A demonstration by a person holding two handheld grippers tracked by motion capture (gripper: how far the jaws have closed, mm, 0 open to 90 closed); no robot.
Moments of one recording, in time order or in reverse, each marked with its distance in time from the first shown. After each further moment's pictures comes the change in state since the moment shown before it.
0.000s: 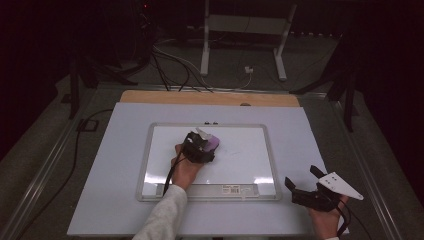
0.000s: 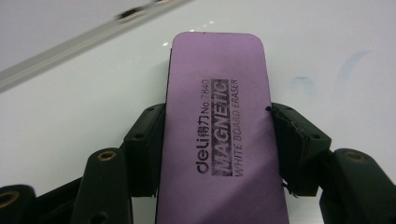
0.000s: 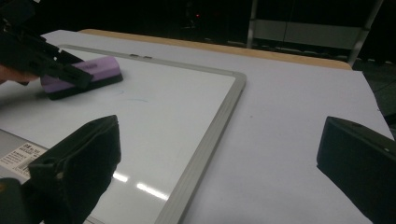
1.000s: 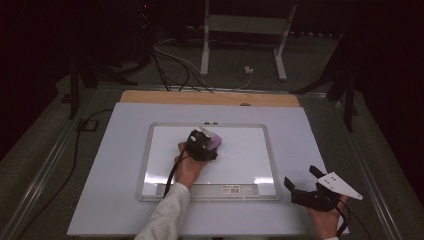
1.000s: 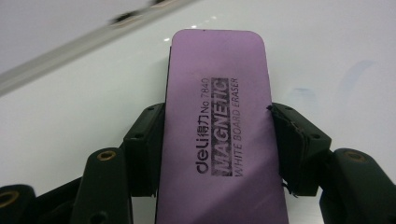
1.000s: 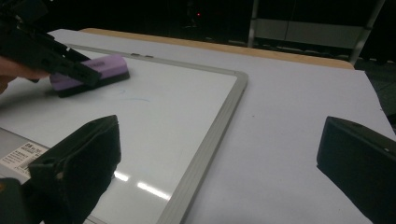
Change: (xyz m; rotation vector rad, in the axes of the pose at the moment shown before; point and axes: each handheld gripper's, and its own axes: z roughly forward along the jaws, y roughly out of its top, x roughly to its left) left arm -0.024 0.010 0.007 0.016 -0.050 0.037; right arm 0.001 0.000 0.001 0.002 0.004 -0.003
